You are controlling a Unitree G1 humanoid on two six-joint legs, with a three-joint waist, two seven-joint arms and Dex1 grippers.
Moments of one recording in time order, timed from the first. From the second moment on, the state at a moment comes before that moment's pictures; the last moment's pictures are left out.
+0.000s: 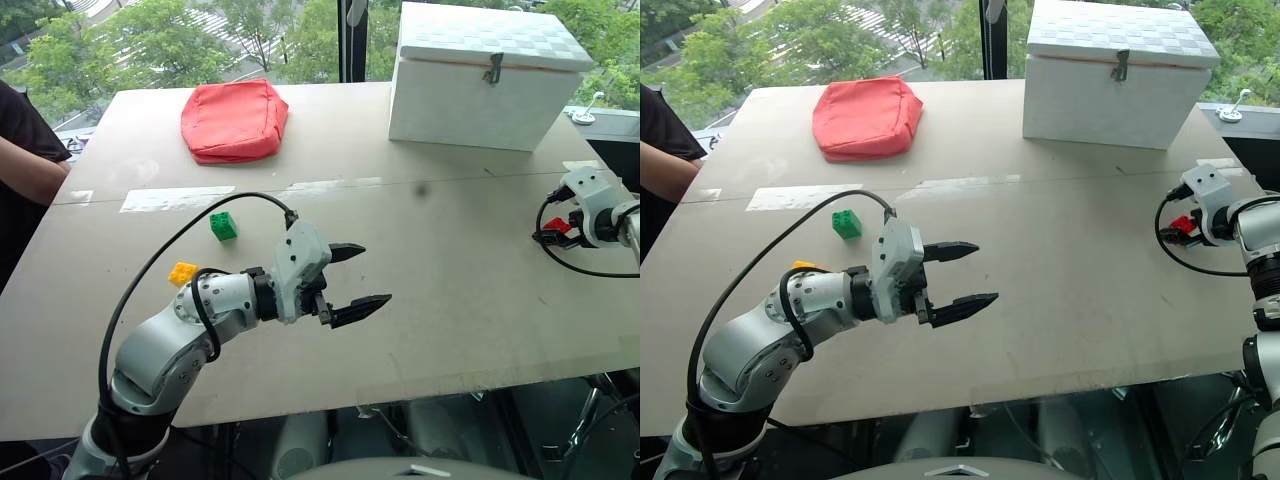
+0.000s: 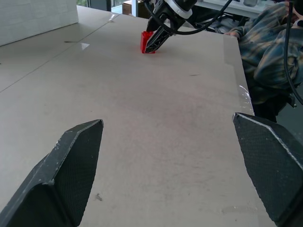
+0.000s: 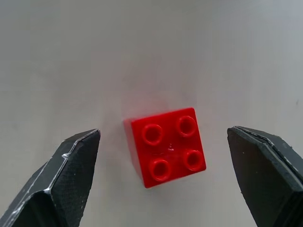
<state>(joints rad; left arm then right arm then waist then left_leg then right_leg) -0.23 0.64 -0.09 -0.67 -0.65 0.73 -0.70 -0.85 -0.88 0.21 0.69 0.02 0.75 0.78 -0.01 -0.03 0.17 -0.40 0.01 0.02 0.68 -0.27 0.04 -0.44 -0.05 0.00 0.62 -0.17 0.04</state>
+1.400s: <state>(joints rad) 0.33 0.76 0.31 -0.81 -0.73 0.63 -0.78 -0.94 -0.49 0.53 0.34 -0.07 0.41 1.20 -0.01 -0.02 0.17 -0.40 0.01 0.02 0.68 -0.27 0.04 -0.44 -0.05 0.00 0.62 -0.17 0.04</state>
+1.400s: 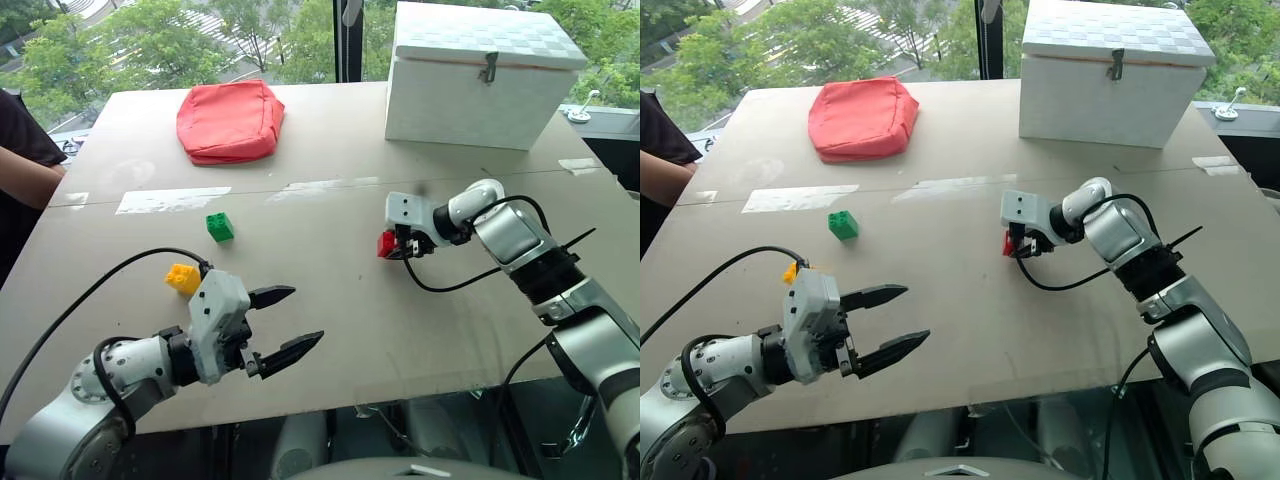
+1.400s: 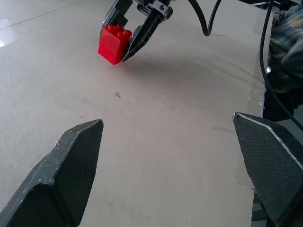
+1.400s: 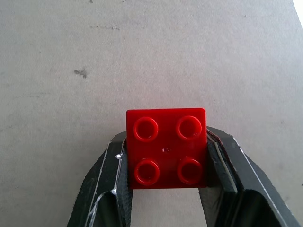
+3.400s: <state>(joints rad) 0.21 0.69 0.48 -0.53 -0.67 0.65 -0.49 -0.56 -0.46 -0.01 -0.40 0.39 0.61 1.13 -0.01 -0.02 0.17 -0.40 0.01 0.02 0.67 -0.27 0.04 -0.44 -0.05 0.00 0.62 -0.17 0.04</state>
